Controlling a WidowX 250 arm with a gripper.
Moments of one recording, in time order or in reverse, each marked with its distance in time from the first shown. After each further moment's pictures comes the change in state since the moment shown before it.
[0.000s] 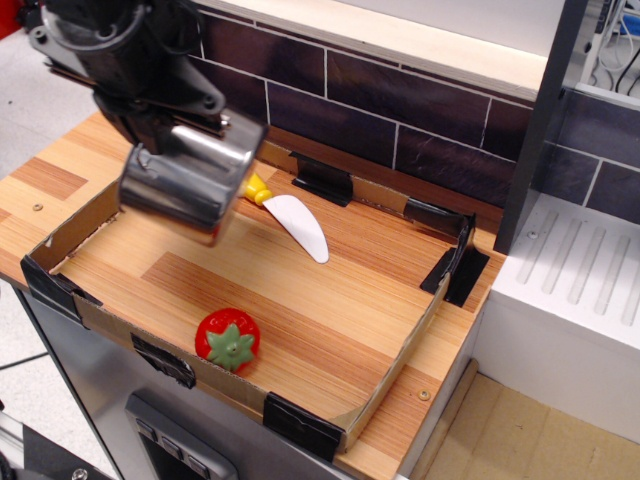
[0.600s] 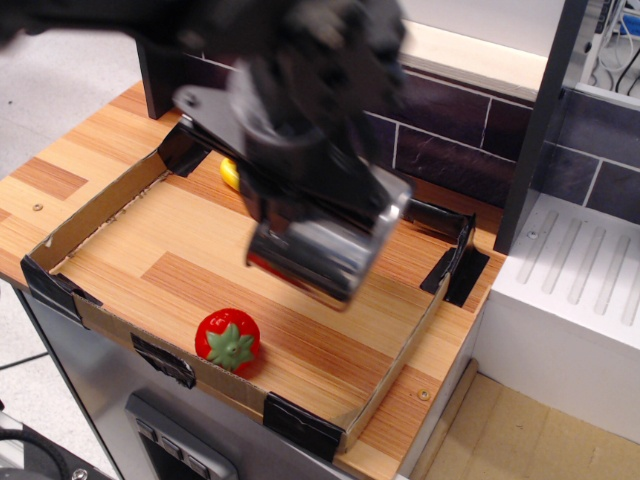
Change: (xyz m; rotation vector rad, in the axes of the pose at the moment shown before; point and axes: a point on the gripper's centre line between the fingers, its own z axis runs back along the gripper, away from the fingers) arm -0.021 -0.086 0.027 0.010 0.064 -0.085
